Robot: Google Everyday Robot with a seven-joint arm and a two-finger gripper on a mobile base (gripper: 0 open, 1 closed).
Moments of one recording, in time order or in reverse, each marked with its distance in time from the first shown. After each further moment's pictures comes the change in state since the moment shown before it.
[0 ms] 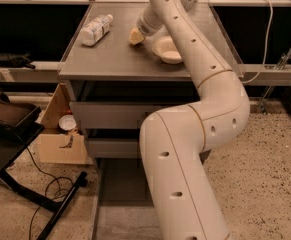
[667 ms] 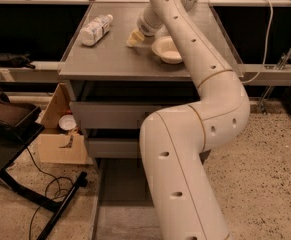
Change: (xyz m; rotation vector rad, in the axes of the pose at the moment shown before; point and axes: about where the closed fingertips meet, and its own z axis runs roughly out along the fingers) arm 0.000 0.000 0.000 0.000 0.000 0.000
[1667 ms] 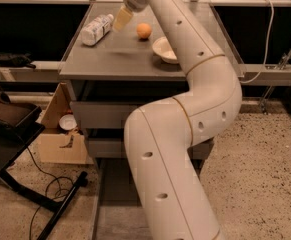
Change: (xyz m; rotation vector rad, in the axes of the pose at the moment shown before) arm -0.076 -0.018 -0.057 0.129 -0.010 -0.067
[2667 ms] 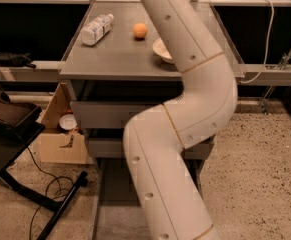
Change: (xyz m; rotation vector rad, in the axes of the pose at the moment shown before) arm -0.053 -0.017 -0.101 0.201 0.081 -0.009
